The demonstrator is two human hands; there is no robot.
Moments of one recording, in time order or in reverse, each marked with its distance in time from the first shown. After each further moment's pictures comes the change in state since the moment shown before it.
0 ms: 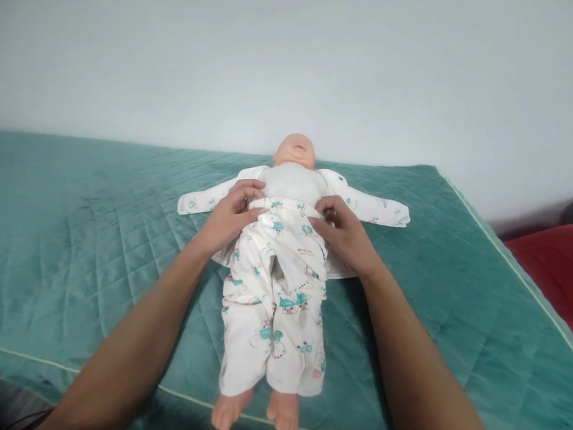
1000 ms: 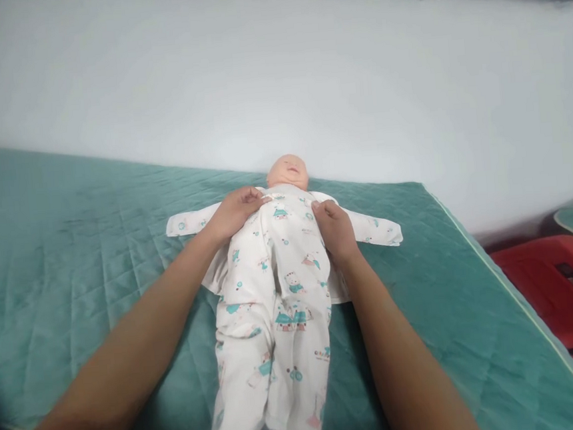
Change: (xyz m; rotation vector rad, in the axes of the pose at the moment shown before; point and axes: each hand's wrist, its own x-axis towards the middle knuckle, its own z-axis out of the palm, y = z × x) left_hand 0.060 -0.016 0.005 -0.015 0.024 -0.247; right_hand 0.055 0.017 0.009 -0.083 0.258 0.136
